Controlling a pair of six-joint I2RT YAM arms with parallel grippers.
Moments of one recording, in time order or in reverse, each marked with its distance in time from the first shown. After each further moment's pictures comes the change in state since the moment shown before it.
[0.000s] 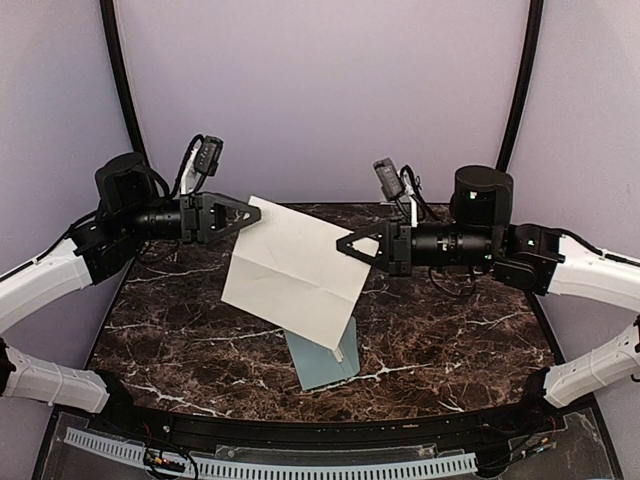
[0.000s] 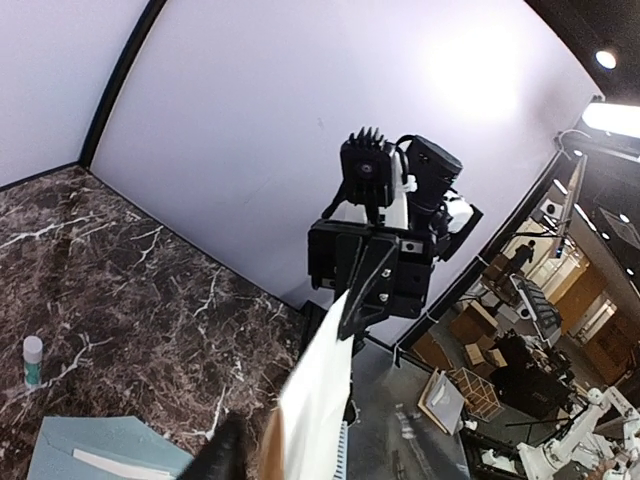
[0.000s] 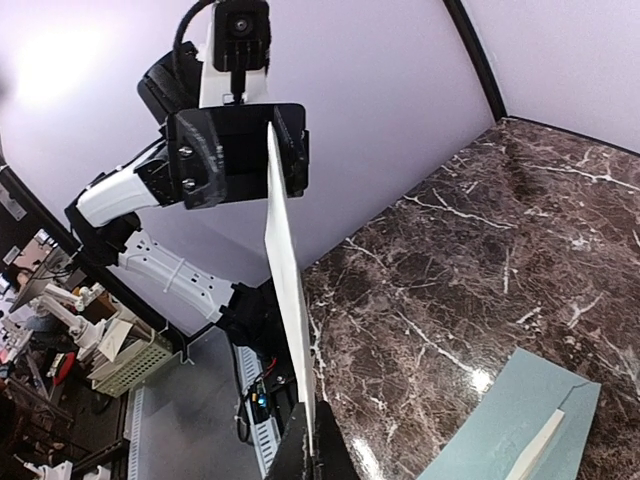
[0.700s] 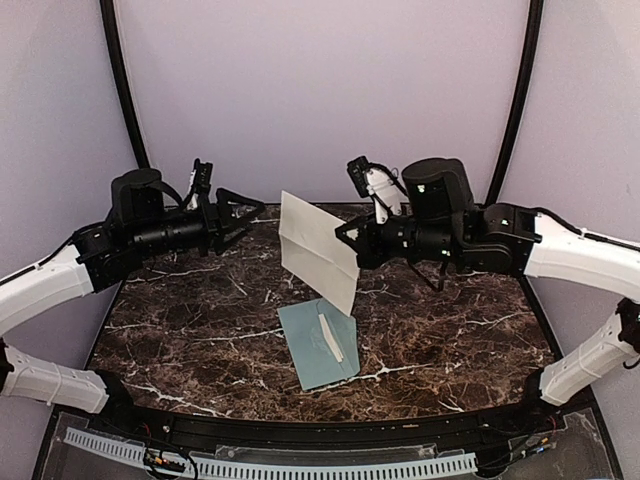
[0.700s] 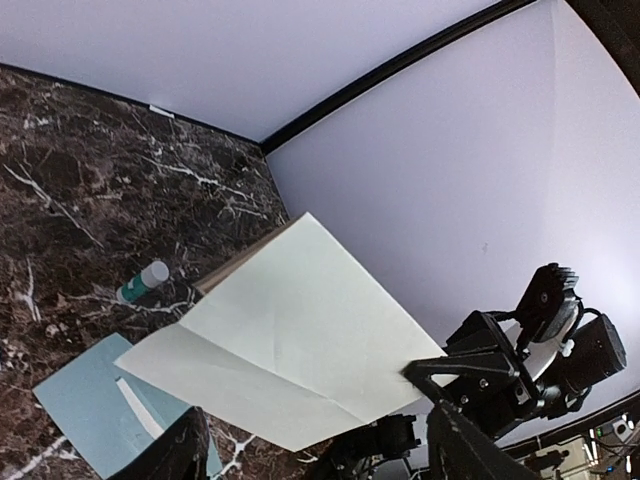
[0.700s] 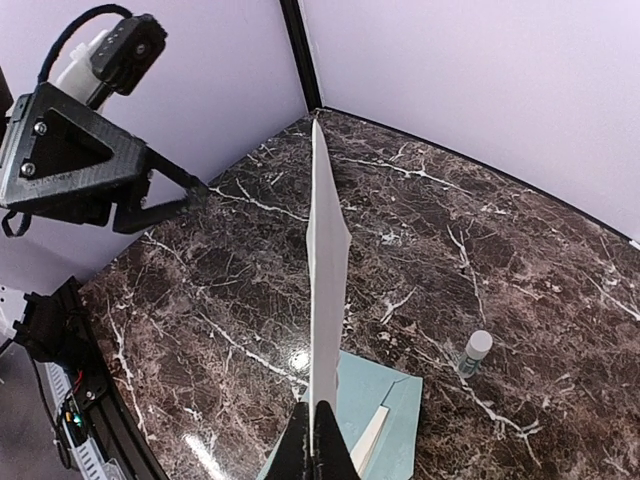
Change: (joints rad) left arm -0.042 -0.040 -0.026 -0.211 -0.560 -0.317; right arm 0.063 0.142 0.199 -0.282 0.528 -0.208
